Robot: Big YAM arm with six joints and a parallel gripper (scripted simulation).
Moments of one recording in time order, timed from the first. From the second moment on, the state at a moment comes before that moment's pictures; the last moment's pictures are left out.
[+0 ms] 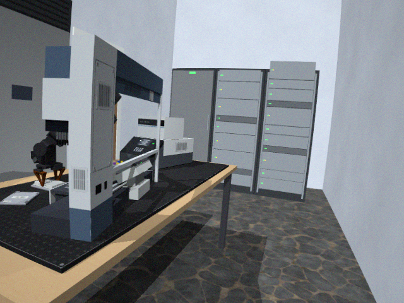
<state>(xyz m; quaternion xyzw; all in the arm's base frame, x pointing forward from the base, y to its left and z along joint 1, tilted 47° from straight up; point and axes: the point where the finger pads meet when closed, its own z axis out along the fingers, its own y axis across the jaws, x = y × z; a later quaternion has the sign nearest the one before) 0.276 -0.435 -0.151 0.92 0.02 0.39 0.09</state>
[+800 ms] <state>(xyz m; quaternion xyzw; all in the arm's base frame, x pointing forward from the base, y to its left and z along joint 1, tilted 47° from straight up) 0.276 -0.435 -0.151 0.92 0.02 0.39 0.09</state>
